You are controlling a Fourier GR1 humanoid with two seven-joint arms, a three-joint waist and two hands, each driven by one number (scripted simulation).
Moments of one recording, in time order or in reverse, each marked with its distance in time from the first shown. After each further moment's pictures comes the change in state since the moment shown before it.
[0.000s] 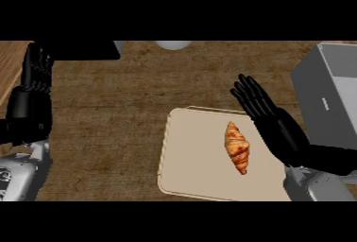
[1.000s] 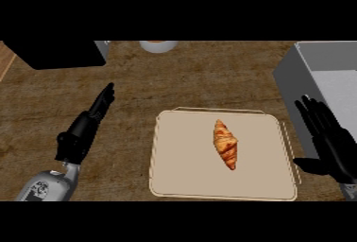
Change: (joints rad) left arm 0.090 -0.007 -0.236 0.062 0.028 -0.244 0.090; right arm 0.140 -0.430 0.124 0.199 1.148 -0.573 0.284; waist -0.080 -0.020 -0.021
